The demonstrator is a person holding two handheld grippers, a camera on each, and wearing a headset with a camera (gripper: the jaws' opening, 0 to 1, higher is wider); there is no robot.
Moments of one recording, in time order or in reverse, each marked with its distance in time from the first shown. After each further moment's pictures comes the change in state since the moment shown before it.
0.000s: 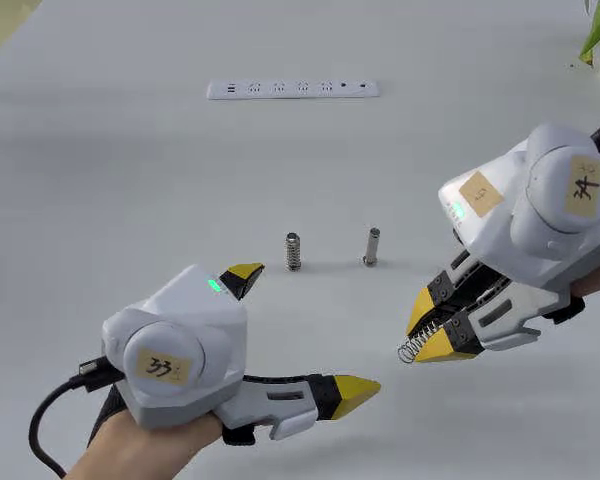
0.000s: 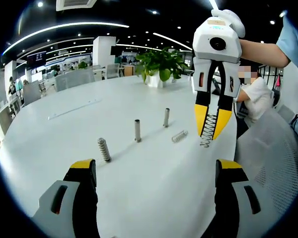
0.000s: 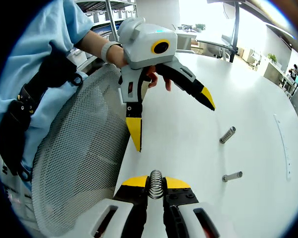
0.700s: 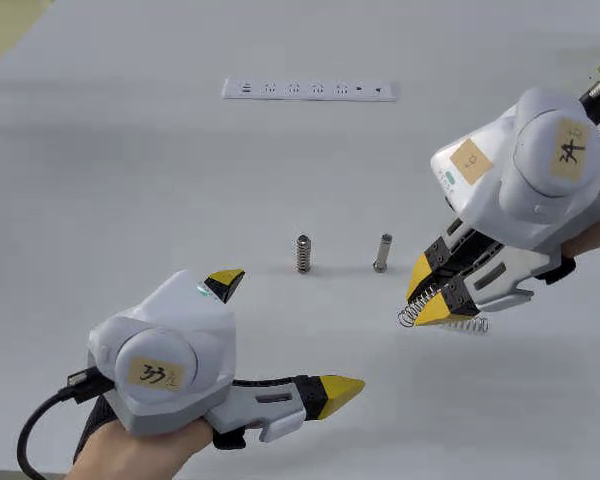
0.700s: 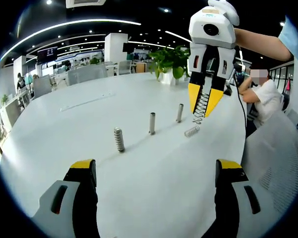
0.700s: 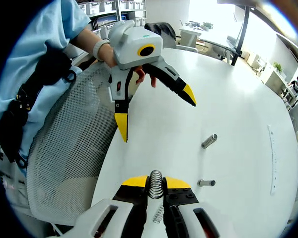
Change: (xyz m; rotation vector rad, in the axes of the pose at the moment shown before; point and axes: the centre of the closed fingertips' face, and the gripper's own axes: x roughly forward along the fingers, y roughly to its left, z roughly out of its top) left arm -0.011 0.019 -0.013 -0.046 0.020 0.096; right arm -0.019 -0.037 0.010 -0.098 0.077 -0.037
